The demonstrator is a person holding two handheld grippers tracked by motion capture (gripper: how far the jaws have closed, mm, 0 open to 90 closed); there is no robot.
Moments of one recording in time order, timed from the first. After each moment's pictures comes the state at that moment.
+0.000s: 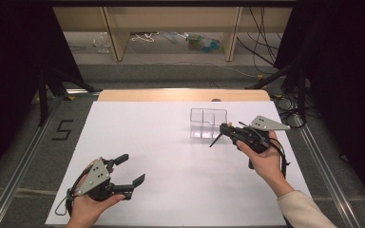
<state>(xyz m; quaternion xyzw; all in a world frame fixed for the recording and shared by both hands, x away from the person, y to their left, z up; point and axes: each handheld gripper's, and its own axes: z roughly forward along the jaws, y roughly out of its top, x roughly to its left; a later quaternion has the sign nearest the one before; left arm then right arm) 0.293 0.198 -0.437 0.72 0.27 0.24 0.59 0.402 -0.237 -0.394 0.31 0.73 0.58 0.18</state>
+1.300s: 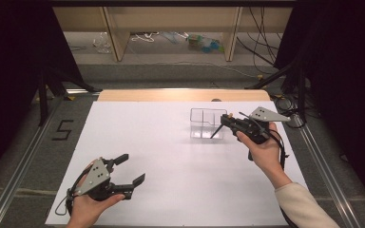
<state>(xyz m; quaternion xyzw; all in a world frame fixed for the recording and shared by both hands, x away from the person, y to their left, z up) 0.293 0.198 -0.437 0.72 0.27 0.24 0.59 0.419 -0.236 -0.381 0.32 0.72 0.58 0.19</state>
